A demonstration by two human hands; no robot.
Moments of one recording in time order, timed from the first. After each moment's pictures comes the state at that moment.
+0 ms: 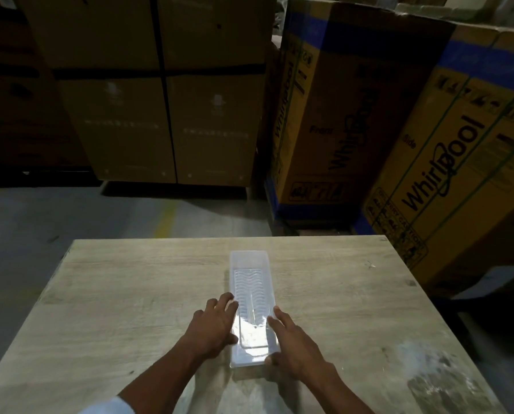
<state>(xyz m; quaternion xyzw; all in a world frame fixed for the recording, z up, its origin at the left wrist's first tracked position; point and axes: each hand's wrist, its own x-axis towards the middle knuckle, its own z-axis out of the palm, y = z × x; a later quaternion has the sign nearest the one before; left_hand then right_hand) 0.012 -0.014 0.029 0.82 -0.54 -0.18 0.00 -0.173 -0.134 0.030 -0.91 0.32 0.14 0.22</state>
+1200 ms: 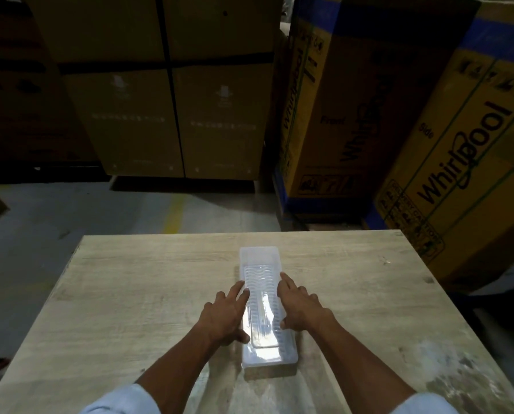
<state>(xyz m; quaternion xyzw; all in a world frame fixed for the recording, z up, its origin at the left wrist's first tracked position) 0.025 -0.031 0.032 0.82 -0.52 -0.24 -0.03 -0.107 -0.185 0.034 -0.91 0.33 0.21 0.17</state>
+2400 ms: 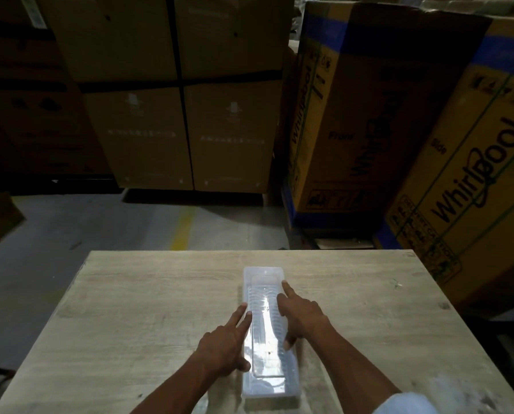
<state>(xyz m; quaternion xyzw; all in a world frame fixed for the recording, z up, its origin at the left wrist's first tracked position) 0.026 -0.033 0.024 0.82 -0.49 -0.30 0.00 -0.080 -0.208 0.051 -0.92 0.29 0.22 0.13</state>
